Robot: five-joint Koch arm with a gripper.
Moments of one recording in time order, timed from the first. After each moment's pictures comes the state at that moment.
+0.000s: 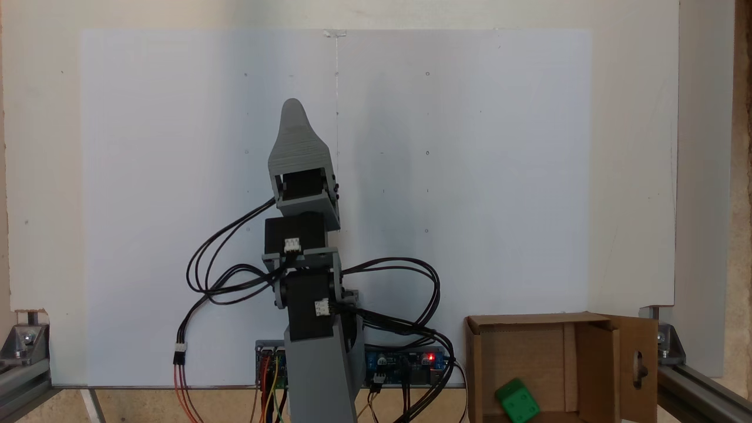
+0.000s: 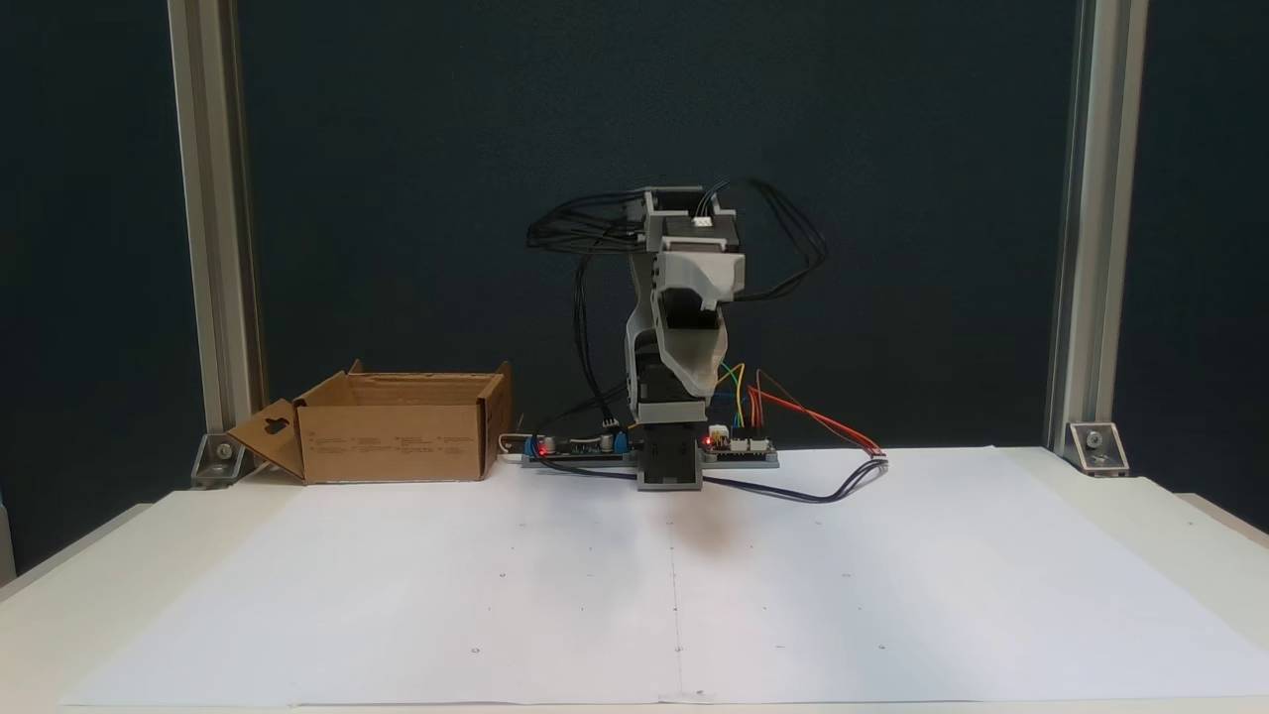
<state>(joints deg) -6.4 127.0 125.3 4.7 -6.2</state>
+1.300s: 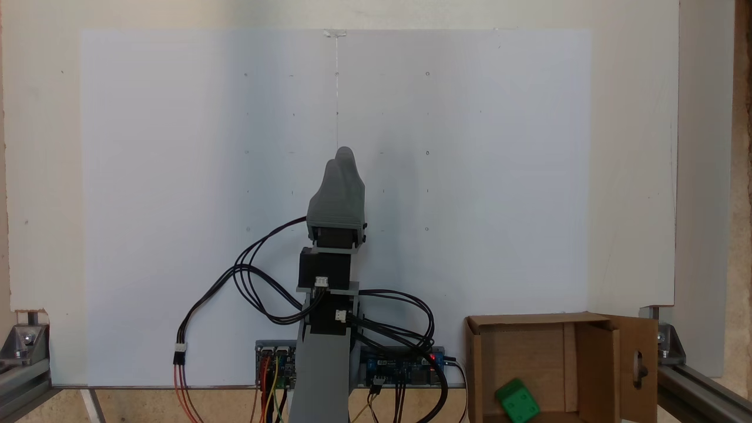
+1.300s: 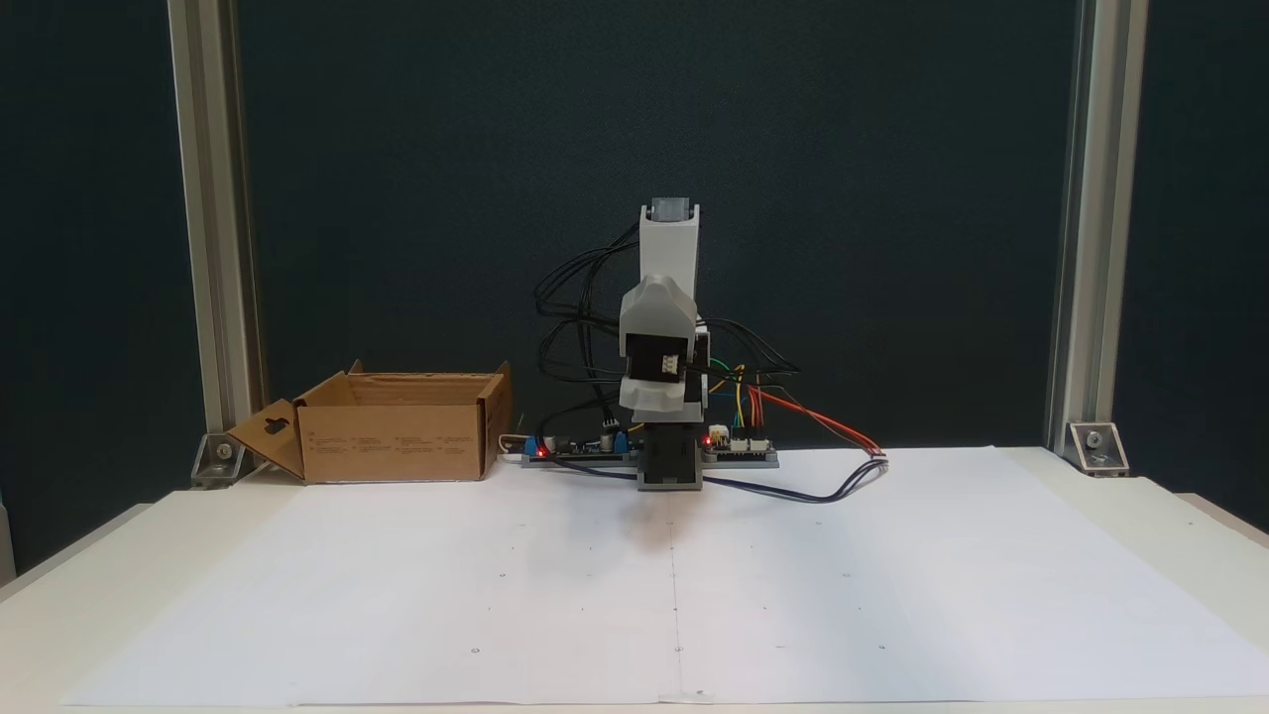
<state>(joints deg) 3.4 129.5 174.6 -80.9 -6.2</state>
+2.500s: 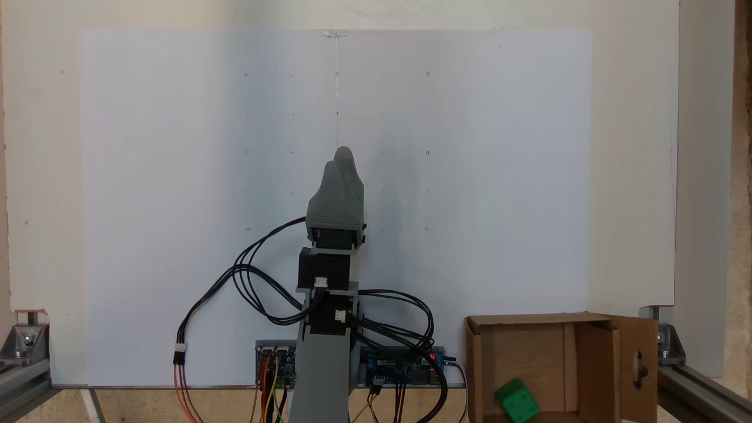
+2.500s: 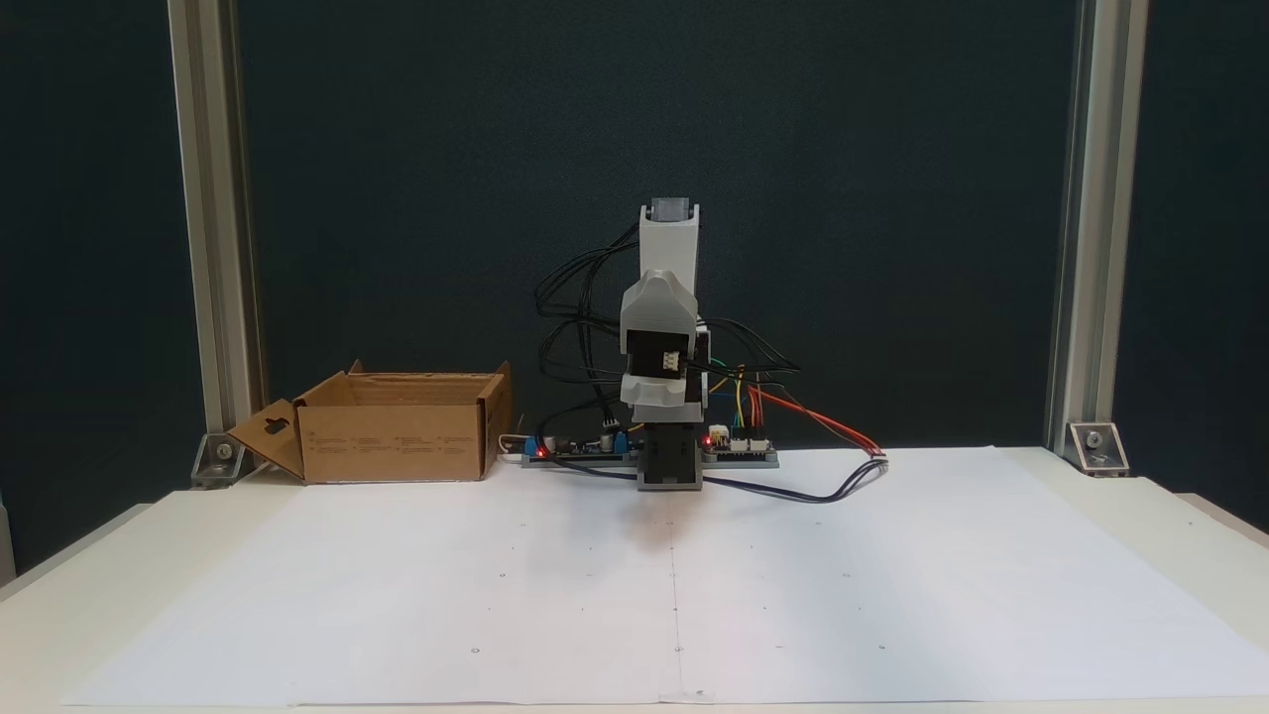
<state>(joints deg) 3.3 129.5 176.3 -81.6 -6.2</state>
